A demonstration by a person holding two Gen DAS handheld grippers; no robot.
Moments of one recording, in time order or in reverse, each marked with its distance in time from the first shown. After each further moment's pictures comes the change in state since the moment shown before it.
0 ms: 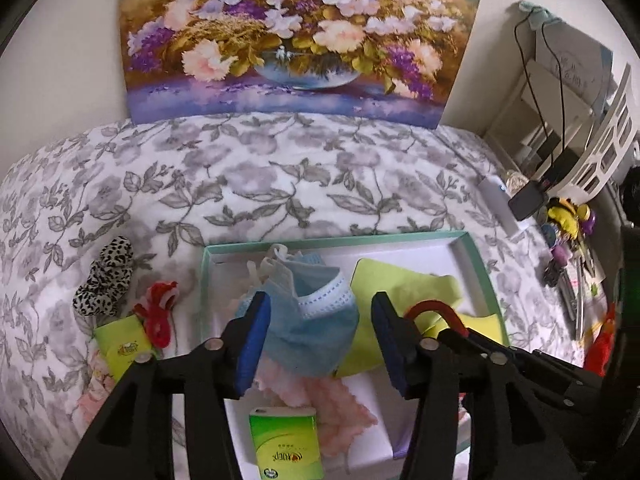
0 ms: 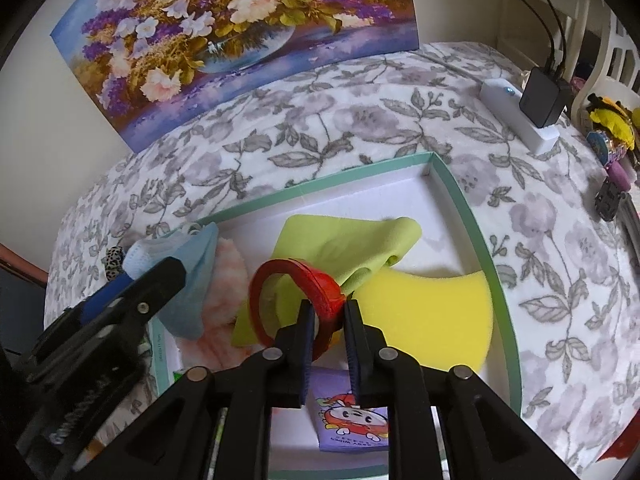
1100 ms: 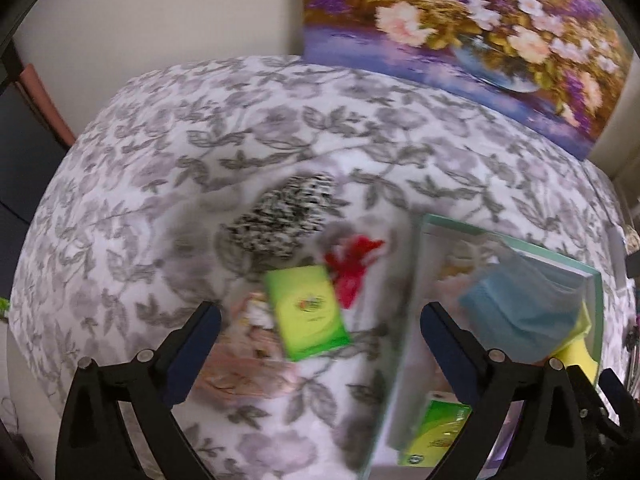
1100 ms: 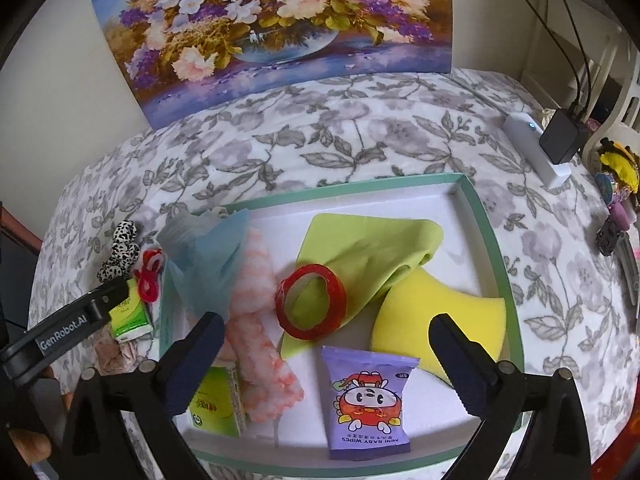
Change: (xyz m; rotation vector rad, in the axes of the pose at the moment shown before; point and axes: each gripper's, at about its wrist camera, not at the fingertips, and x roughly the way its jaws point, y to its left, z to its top) left arm -0.007 0.107 -0.018 -0.288 0.110 0.379; right arm -0.004 0.034 -0.009 -0.124 -0.027 -0.031
